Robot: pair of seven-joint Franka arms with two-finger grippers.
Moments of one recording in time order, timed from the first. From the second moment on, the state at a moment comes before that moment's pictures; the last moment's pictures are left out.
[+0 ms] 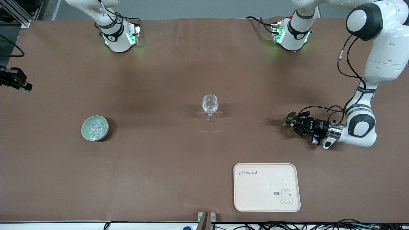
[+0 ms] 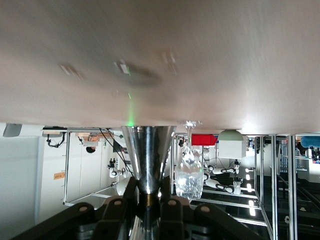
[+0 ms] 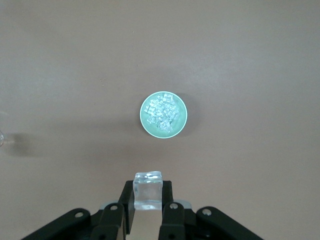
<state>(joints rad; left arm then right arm) 0.36 0.90 -0.22 -1.57 -0.85 1.50 -0.65 -0.01 -0.01 -0.13 -1.56 0.07 1.53 -0.14</state>
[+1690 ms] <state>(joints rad) 0.25 0.49 -0.67 -1.78 -0.86 1.97 -1.22 -0.02 -0.02 -0.13 -1.57 0.07 1.53 -0.14</state>
